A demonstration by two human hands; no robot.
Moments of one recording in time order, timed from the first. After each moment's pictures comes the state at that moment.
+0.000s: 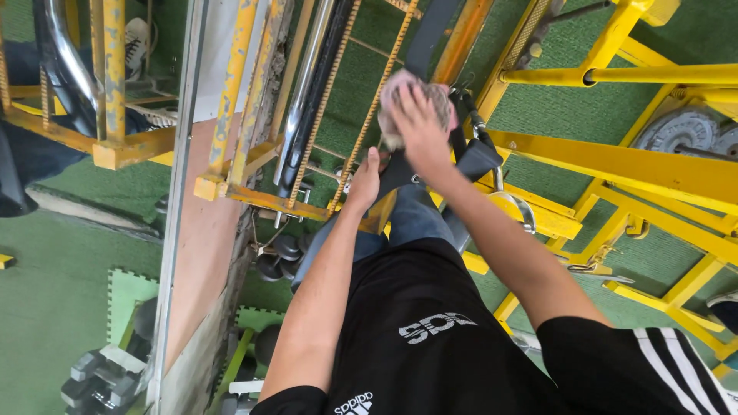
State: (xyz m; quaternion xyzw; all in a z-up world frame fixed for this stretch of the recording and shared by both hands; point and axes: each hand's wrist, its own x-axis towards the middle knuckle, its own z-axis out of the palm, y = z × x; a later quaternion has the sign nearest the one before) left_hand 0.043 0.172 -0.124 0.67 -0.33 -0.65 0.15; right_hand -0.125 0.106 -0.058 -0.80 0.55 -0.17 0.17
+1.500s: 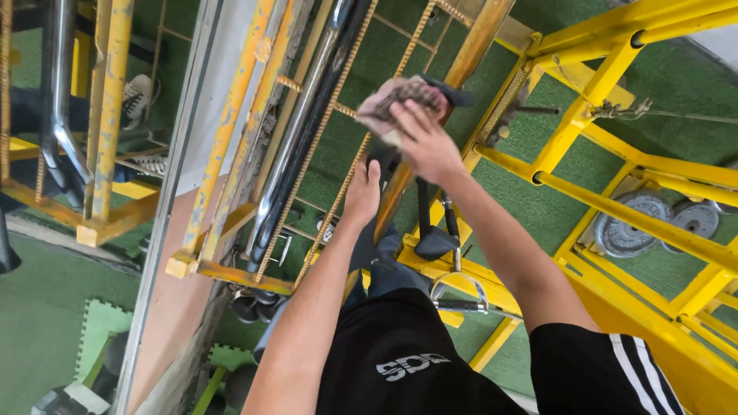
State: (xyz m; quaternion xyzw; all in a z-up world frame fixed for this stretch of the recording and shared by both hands) left_hand -0.053 -0.005 -0.077 0.70 -0.41 -0.55 0.18; right_hand -0.239 -0.091 -0.051 -0.88 0.42 0.03 0.21
